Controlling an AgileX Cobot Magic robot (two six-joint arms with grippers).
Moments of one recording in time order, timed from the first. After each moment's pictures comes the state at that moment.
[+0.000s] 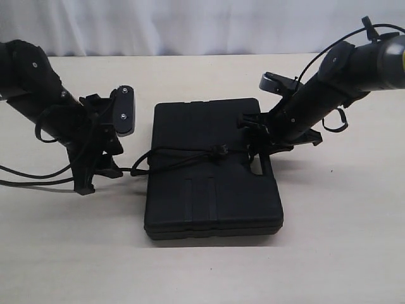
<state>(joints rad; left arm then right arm) -0.18 1.80 -1.00 -0.43 0.62 1.47 0.19 2.05 -1.27 0.56 0.71 -0.22</state>
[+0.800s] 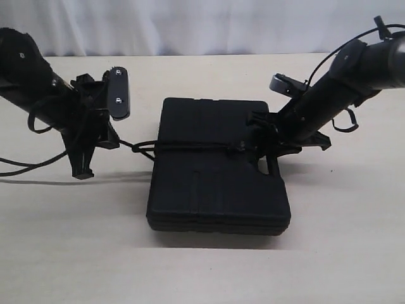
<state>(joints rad) -0.18 1.73 -1.00 -0.34 0.56 1.37 0.13 2.05 -1.27 0.57 0.77 -0.19</state>
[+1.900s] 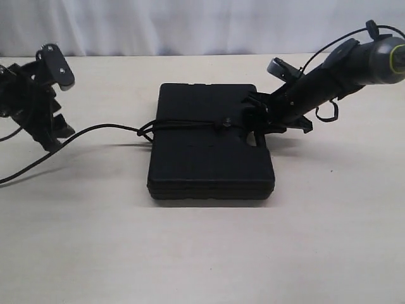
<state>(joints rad) 0.07 1.77 -1.00 -0.38 0.41 1.25 0.10 2.23 -1.49 0.78 0.73 -0.35</state>
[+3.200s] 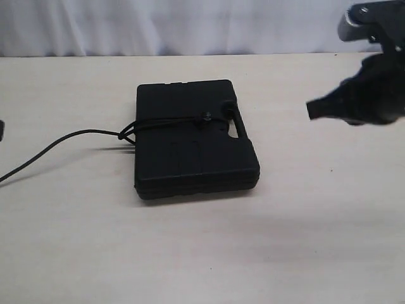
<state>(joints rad) -0.14 0.57 -0.58 -0.41 0.66 0.50 0.25 1.21 -0.84 0.07 0.56 -0.03</state>
